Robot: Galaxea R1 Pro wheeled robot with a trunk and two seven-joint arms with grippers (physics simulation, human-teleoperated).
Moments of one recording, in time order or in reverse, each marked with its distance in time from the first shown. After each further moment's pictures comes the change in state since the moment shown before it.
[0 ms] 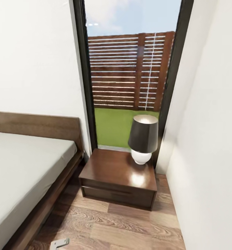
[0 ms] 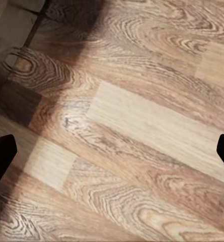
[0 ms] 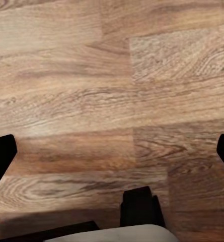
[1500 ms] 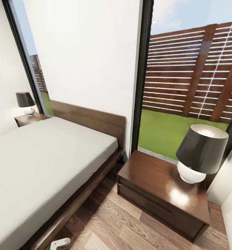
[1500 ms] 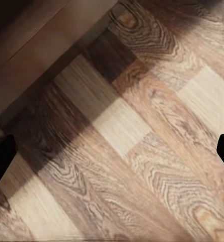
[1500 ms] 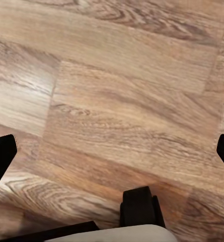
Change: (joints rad) left arm 0.001 -0.001 -0.002 0.001 0.000 0.001 0.000; right arm 0.000 -0.001 -0.001 0.000 -0.002 0.000 0.000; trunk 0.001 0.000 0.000
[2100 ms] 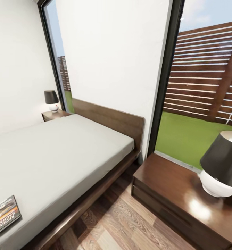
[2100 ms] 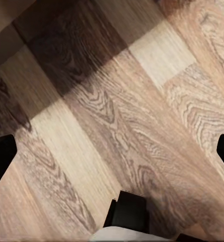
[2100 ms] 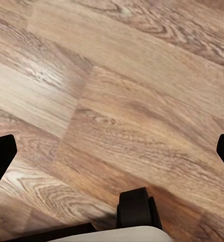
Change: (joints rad) left arm 0.118 -0.022 0.000 0.001 0.000 0.003 -0.002; right arm 0.000 -0.008 -0.002 -0.001 -0.001 0.000 0.000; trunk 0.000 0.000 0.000
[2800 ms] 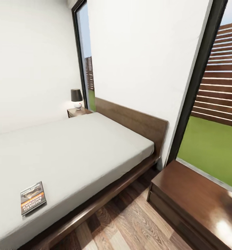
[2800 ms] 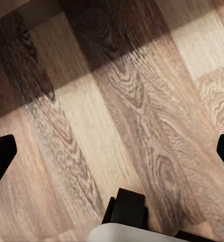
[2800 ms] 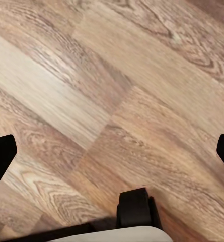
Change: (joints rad) left arm 0.008 -0.004 0.002 -0.001 -0.002 -0.004 -0.002; right arm 0.000 0.000 0.000 0.000 0.000 0.000 0.000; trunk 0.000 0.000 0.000
